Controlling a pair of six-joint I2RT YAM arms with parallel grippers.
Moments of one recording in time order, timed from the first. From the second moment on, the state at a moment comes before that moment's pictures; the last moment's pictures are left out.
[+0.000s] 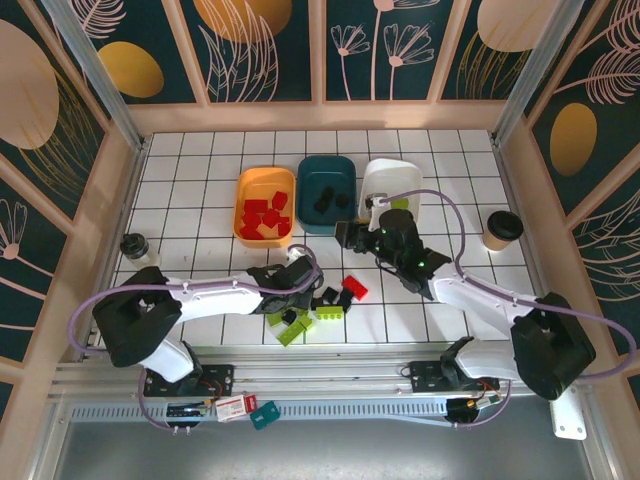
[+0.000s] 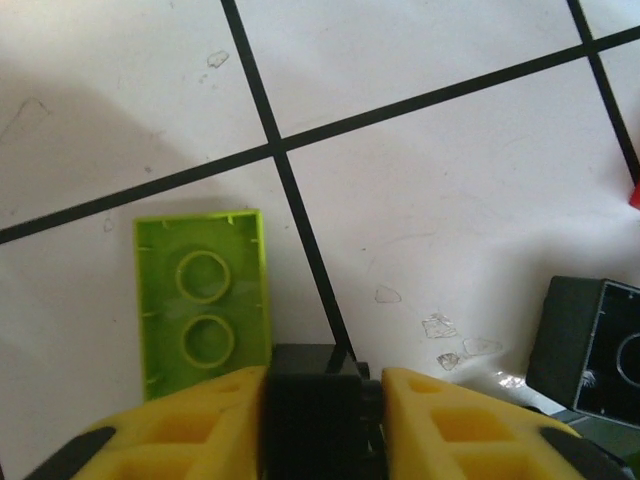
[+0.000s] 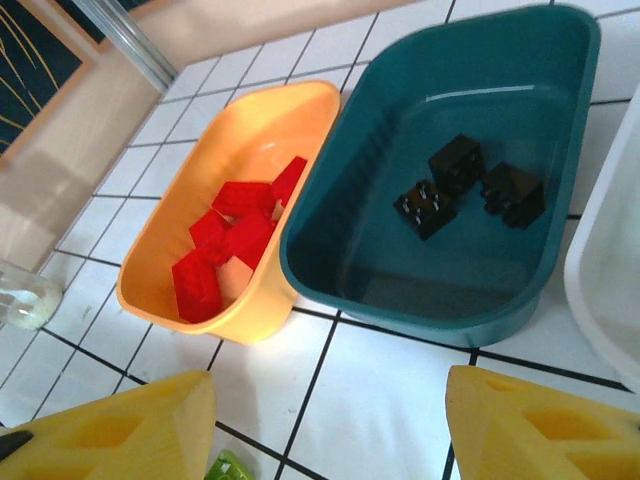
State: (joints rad) left arm -1.00 1.56 0.76 -0.31 -0.25 -0.66; right arm 0.67 1.23 0.64 0.19 -0.02 0.49
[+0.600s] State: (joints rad) left arm -0.82 1.53 1.04 -0.32 -0.28 -0.57; right arm 0.64 1.13 0.54 0.17 -0.02 0.51
